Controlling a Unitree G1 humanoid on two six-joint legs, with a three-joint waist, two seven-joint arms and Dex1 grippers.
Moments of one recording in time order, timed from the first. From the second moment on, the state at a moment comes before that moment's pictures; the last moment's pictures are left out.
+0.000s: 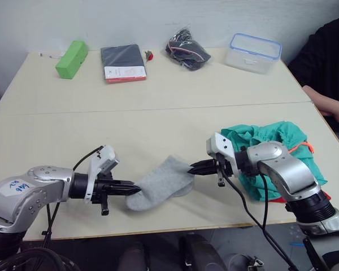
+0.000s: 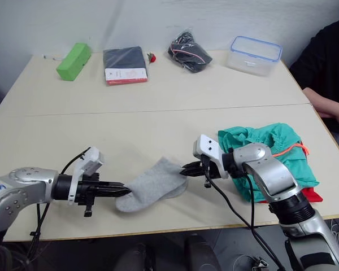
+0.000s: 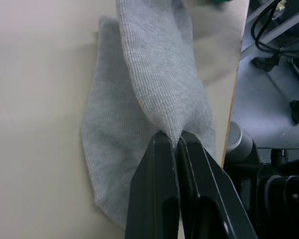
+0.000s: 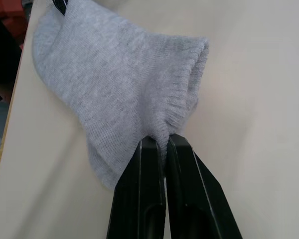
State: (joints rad) left arm -0.22 0.93 0.11 -0.49 -0.82 1.16 -0.88; right arm -0.55 -0.68 0.25 -0.18 0.37 0.62 1.18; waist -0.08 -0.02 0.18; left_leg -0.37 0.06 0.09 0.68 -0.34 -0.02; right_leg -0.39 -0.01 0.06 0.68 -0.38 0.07
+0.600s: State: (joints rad) left arm -0.56 0.99 -0.32 -0.11 -0.47 0.83 -1.23; right arm -0.38 -0.70 0.19 -0.43 0.48 0.90 0.94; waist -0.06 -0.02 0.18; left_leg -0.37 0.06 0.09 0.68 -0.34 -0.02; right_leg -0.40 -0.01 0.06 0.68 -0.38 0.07
